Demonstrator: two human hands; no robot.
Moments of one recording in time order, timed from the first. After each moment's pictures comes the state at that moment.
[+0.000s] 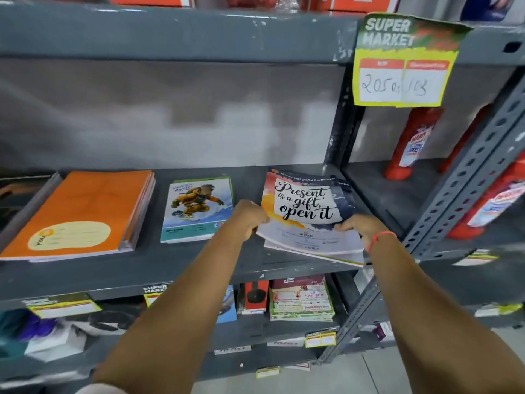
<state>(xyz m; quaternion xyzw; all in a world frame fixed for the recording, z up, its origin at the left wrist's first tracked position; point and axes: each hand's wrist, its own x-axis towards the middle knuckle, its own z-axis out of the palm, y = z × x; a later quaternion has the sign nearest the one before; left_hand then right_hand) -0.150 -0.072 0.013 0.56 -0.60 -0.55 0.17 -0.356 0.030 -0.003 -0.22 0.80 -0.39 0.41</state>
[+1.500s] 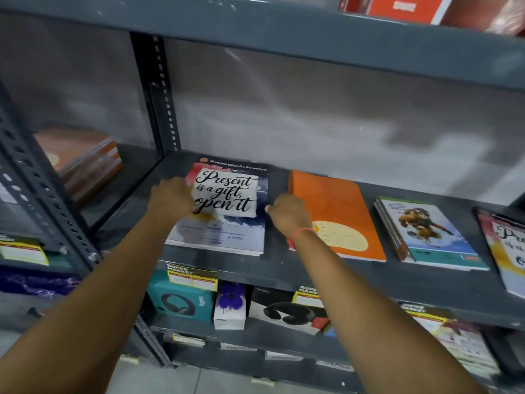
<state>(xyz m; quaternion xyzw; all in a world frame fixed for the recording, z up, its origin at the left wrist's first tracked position) 0.447 -0.251 0.026 0.73 -0.67 -0.09 0.10 0.239 -0.209 0.012 -0.57 0.76 -0.25 0.19</state>
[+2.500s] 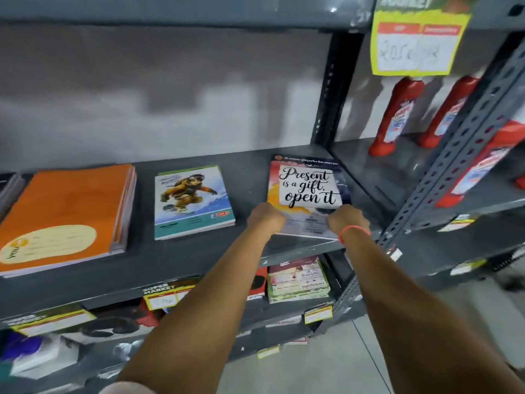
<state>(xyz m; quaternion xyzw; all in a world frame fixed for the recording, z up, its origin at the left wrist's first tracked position) -0.172 -0.054 -0.021 0.54 -0.73 -0.42 0.06 -0.294 0.032 -0.019 -0.19 0.95 -0.19 0.18</state>
